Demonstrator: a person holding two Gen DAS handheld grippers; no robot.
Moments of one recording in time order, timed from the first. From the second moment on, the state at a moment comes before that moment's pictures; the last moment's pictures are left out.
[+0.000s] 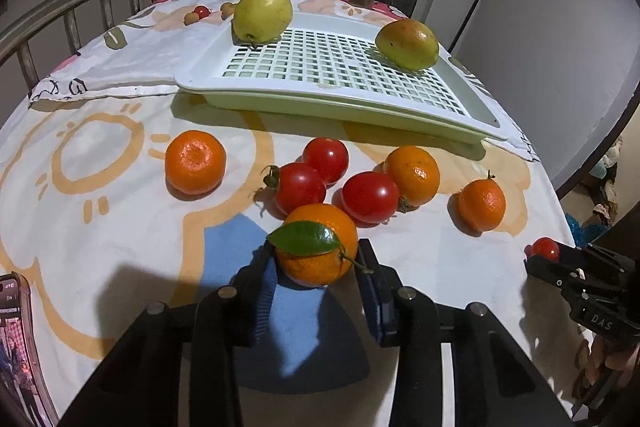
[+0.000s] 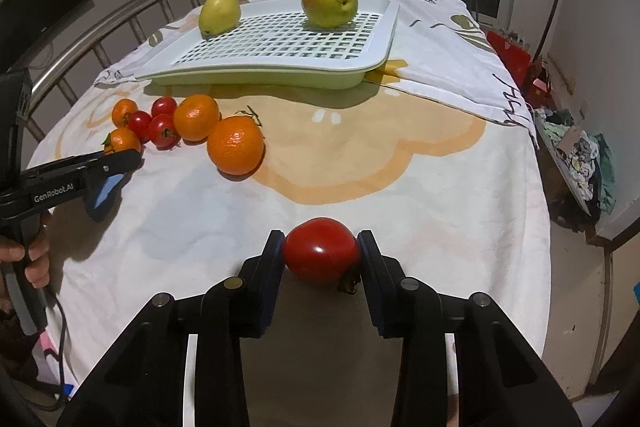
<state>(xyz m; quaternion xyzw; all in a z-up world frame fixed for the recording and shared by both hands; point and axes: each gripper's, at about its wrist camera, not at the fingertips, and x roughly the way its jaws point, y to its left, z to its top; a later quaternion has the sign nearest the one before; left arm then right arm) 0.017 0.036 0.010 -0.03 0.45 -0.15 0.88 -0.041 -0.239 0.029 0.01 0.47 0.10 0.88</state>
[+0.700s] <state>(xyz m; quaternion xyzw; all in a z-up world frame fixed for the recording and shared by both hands) -0.029 0.051 0.026 -0.07 0.44 -0.19 0.87 -0.048 -0.201 0.044 0.02 0.46 0.19 0.87</state>
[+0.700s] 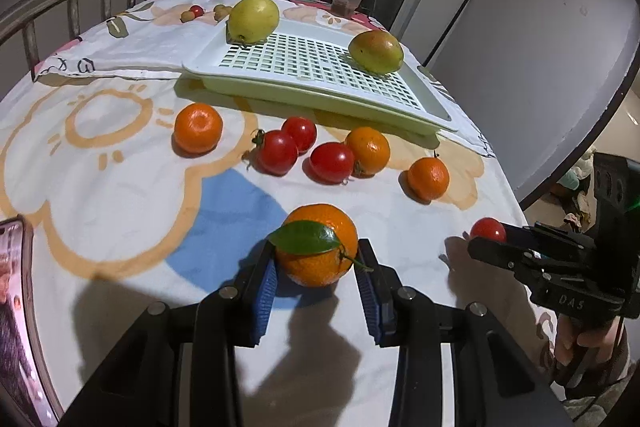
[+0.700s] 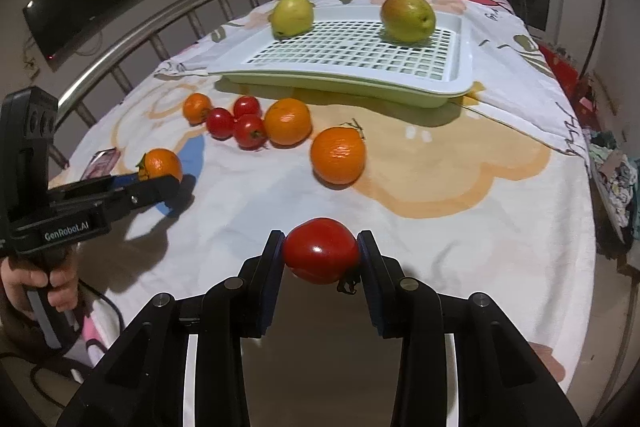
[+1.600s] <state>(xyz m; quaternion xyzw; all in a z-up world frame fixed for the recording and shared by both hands) -0.038 0.020 0.055 -0.02 0.40 -0.23 0.88 -0.042 -0.203 0.067 0.03 0.44 0.21 0.87</state>
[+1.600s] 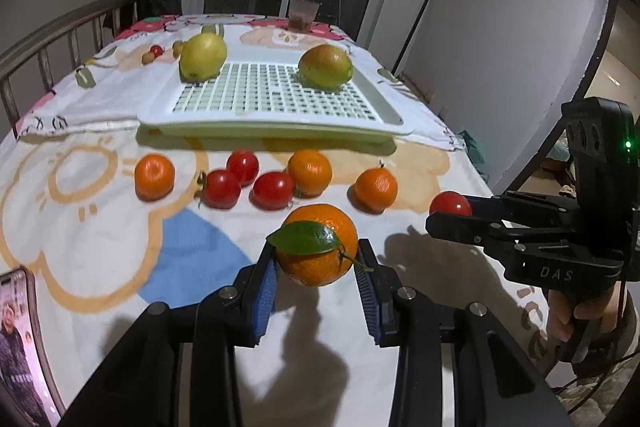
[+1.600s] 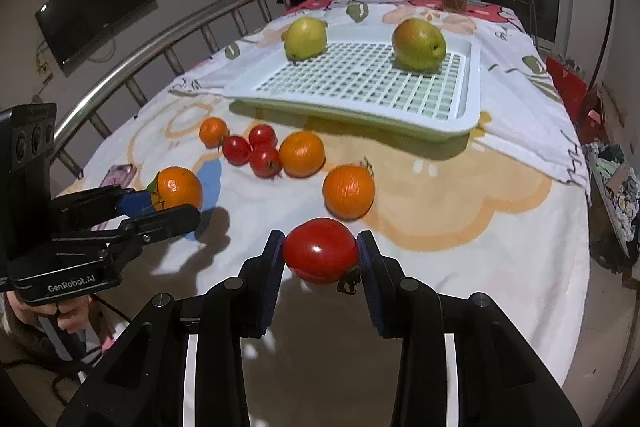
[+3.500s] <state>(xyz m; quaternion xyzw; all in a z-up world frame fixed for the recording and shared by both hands) 0.171 -0.024 0.072 -0.01 0.49 -0.18 0.85 0.148 -0.205 0.079 0.03 0.47 0.18 0.86</state>
